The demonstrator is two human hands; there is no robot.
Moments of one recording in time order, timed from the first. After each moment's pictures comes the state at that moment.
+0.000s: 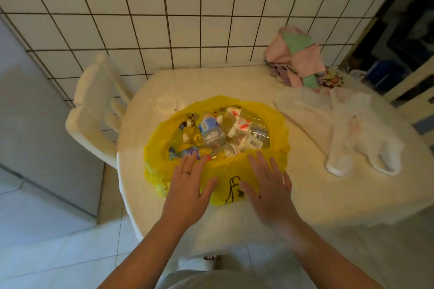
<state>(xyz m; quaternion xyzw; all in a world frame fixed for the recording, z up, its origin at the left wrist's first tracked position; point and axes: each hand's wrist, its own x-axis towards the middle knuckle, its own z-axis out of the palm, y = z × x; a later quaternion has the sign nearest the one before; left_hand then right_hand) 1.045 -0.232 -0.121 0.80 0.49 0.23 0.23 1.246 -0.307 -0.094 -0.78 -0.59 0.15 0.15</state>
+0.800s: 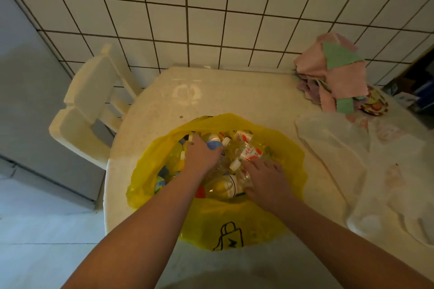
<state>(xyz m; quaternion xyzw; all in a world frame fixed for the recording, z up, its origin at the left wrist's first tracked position) 1.158 -0.041 -0.128 0.52 0.71 0.19 0.44 1.326 -0.138 -0.106 -0.66 -0.74 0.08 -0.07</state>
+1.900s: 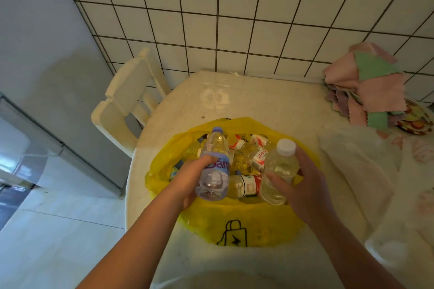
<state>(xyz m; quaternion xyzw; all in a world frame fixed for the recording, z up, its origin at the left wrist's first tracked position) 1.111 -0.130 -0.077 0.26 0.59 0.33 0.69 1.352 -0.168 -0.054 -0.62 -0.63 0.25 0.40</state>
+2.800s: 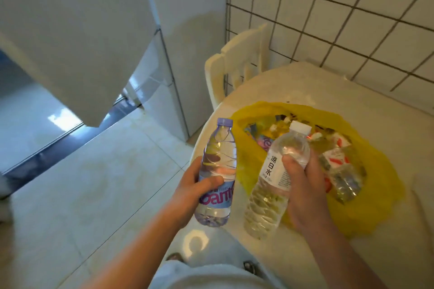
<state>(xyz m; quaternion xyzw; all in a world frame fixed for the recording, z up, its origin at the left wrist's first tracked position) 1.079 -0.345 -0.072 0.22 0.62 0.56 0.51 1.259 -0.234 -0.038 -0.42 -0.48 0.65 0.42</state>
